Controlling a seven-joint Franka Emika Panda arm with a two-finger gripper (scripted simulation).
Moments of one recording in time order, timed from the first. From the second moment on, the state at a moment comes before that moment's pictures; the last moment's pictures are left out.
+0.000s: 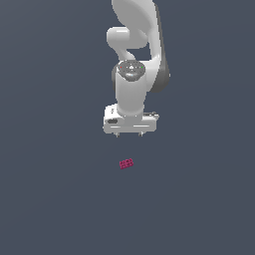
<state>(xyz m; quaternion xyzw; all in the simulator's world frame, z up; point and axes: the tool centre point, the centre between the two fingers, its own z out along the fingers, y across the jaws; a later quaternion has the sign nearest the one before) -0.012 0.008 0.163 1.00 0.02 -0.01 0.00</state>
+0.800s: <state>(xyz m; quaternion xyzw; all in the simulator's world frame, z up) -0.018 -0.004 0.162 1.00 0.02 -0.02 0.02</state>
